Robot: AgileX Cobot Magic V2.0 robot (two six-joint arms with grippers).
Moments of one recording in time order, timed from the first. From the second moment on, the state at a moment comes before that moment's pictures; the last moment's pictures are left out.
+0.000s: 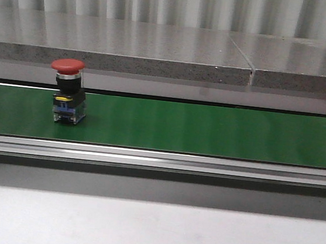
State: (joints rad) left arm 0.18 1.57 -1.17 -0.24 0.84 0.21; right arm 0.15 0.32 -0.47 0.04 0.54 0.04
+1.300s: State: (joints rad) left arm -0.14 0.80 -0.73 -0.27 0.67 0.23; right arm 0.15 0.32 -0.47 0.04 0.54 0.04
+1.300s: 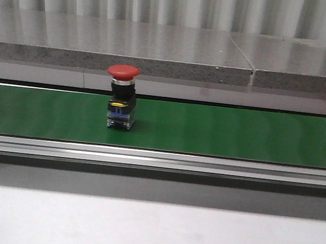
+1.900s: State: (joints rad) left arm -0.14 0.46 -0.53 -0.27 0.72 0.23; right arm 0.15 0.32 -0.47 0.04 0.54 0.04
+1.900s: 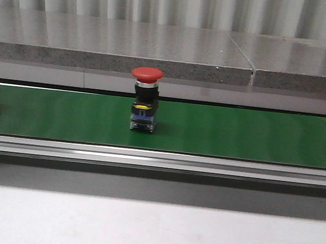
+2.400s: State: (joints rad) left arm -0.14 0.46 -0.53 -0.27 0.73 0.23; right arm 0.15 0.77 -0.78 0.04 0.66 -0.03
